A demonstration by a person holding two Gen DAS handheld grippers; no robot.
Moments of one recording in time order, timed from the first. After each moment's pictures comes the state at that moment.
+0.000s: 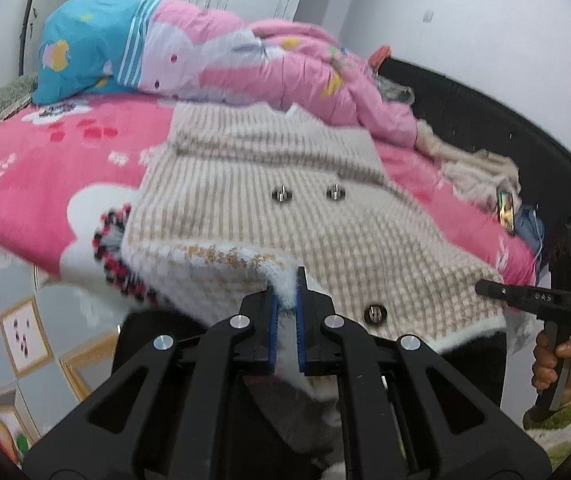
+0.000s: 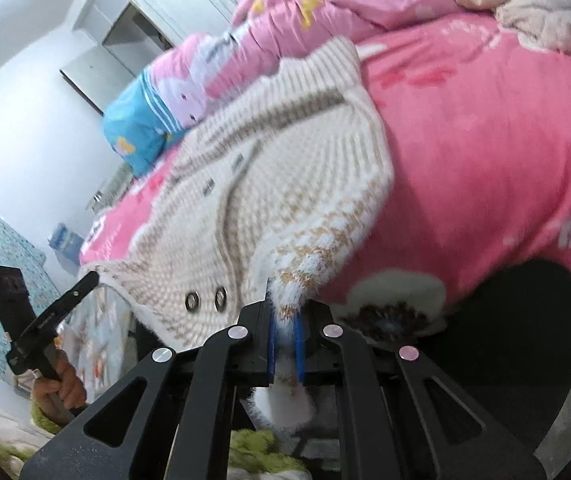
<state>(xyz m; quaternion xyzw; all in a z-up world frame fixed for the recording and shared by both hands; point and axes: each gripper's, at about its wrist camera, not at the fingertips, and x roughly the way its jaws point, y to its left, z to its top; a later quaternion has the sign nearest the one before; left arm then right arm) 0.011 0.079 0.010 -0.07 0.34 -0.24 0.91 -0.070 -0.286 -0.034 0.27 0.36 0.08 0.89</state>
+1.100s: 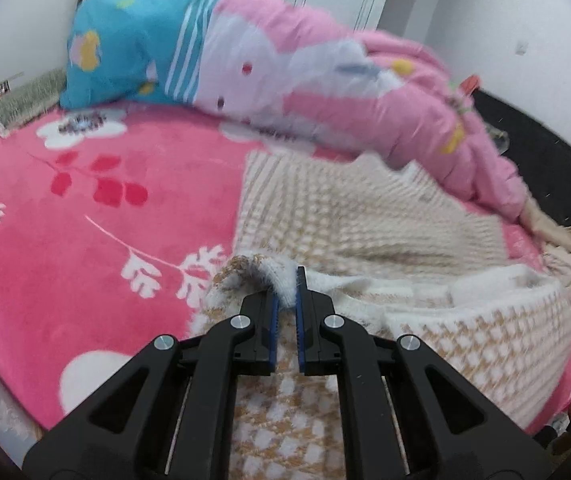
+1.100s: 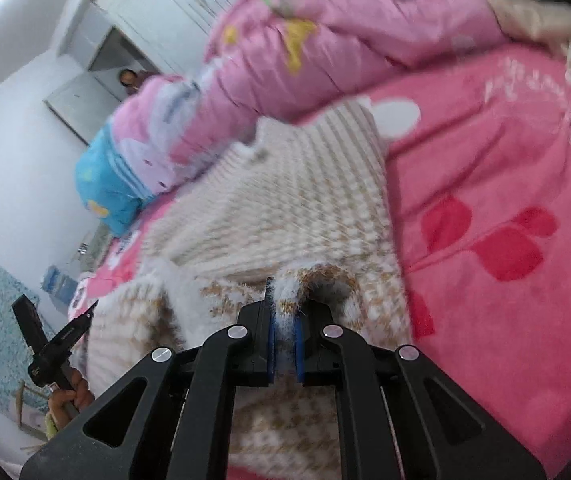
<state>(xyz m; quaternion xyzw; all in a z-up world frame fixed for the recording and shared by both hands) 0.272 0.083 -0.012 -0.09 0.36 -0.11 0.92 0.169 -0.341 -0.017 0.30 0.36 0.06 0.88</state>
